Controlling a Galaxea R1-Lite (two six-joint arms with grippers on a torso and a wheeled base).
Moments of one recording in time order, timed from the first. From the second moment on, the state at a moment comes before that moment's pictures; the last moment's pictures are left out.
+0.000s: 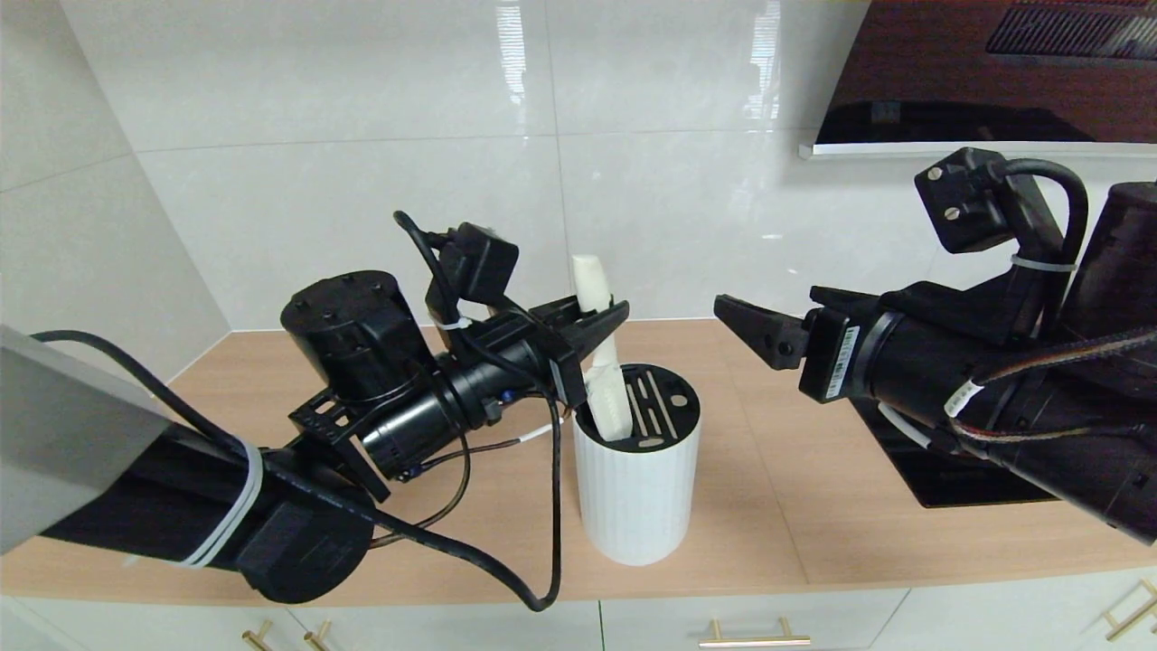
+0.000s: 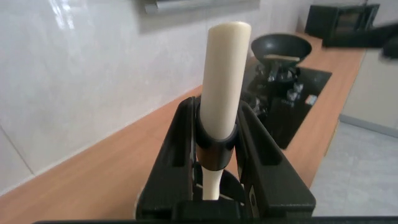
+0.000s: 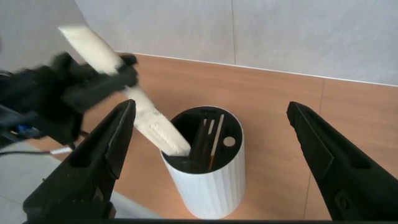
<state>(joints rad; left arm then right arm) -0.55 1.91 -0.81 -1.29 -0.33 -0.04 0.78 1.50 -0.83 -0.66 -0.29 0.15</state>
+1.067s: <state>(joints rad) -0.58 2.10 -0.83 -1.32 -0.33 -0.04 0.78 1.51 -0.83 -0.66 -0.29 0.15</state>
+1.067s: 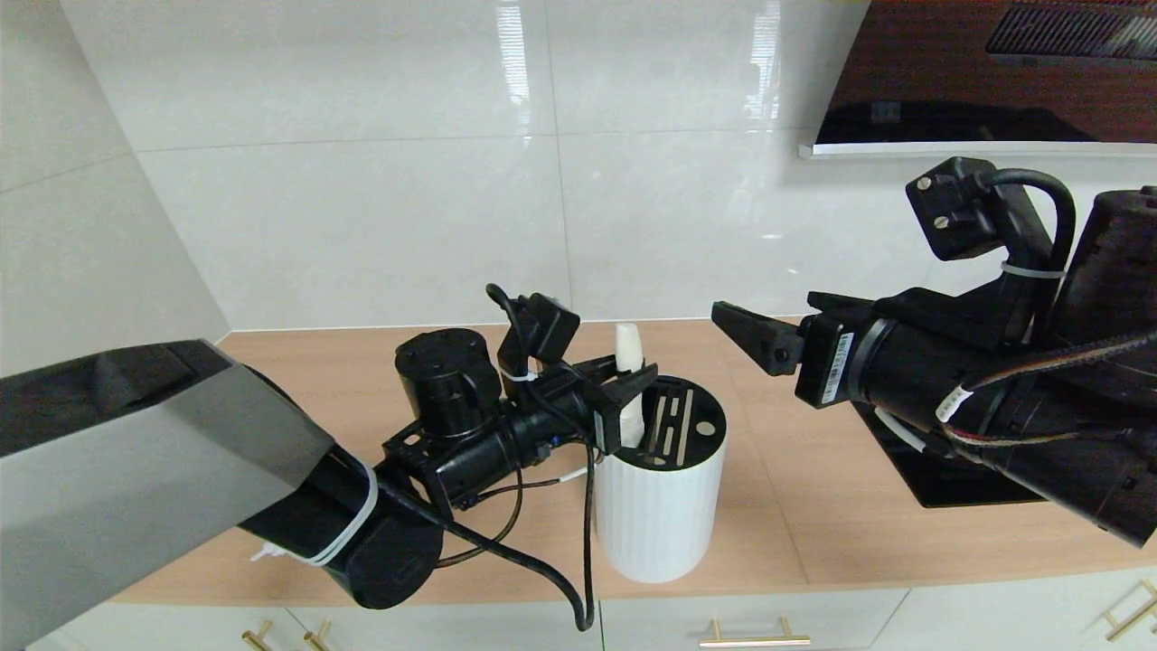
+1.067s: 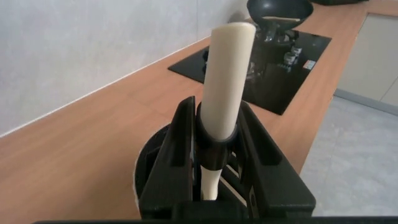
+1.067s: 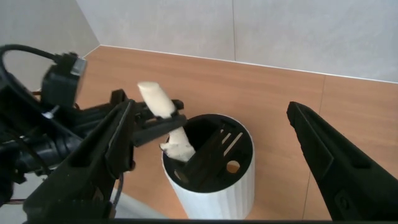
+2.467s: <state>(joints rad) -0.50 1.74 -0.82 -1.49 -0.16 -0.13 0.70 1.39 -0.70 -0.67 -0.27 0.11</state>
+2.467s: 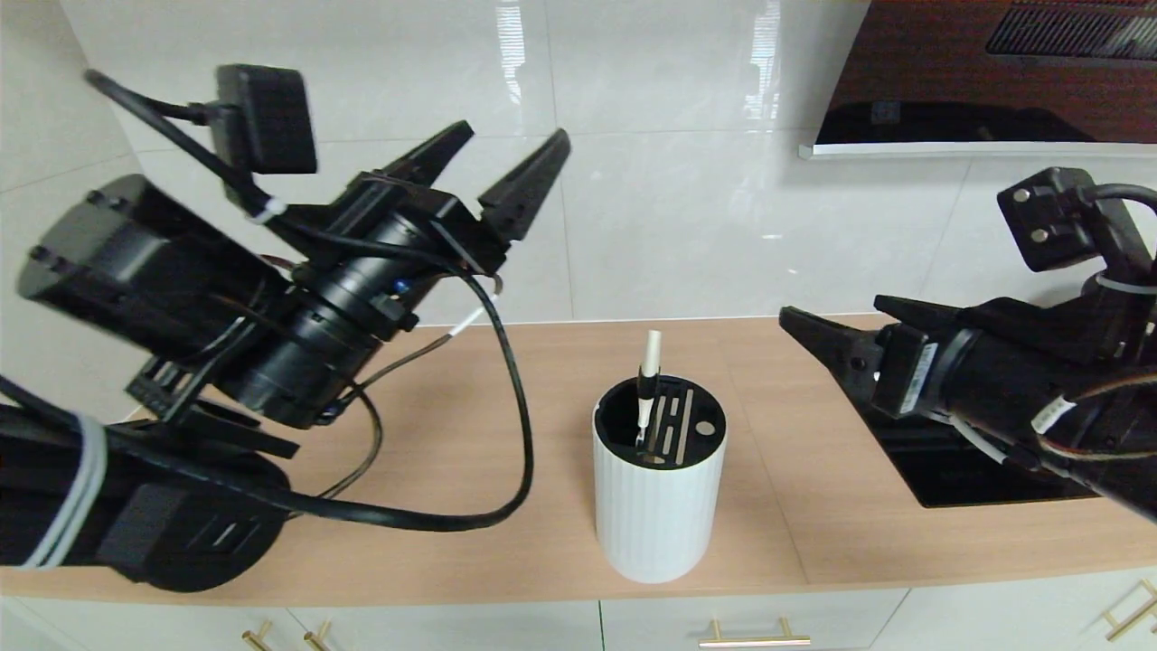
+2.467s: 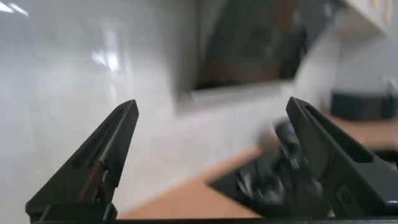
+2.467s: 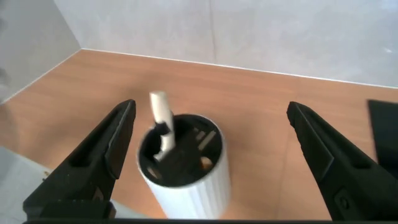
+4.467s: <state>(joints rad) 0.01 0.00 0.00 -0.01 0.05 0.03 0.00 0.00 -0.01 -0.09 -0.23 -0.05</state>
